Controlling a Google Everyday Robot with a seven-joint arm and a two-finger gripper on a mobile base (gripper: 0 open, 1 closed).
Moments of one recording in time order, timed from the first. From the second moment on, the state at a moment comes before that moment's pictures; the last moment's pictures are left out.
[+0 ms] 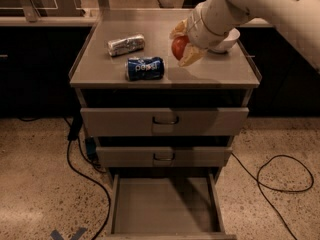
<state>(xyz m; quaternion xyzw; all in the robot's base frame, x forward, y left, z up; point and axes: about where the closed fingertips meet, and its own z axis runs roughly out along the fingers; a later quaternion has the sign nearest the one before) 0.675 -0.070 0.925 -0.79 0.50 -0.12 0.33</state>
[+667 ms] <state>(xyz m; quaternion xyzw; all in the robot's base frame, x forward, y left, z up) 0.719 -0.078 0.893 -0.78 0.51 -0.10 0.35</state>
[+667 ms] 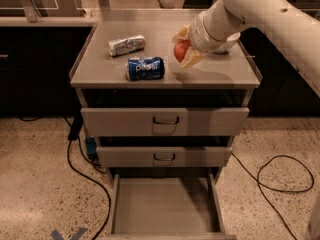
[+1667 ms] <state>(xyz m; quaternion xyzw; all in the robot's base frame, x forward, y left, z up) 0.717 -0.099 0.843 -0.77 0.55 -0.05 0.33</state>
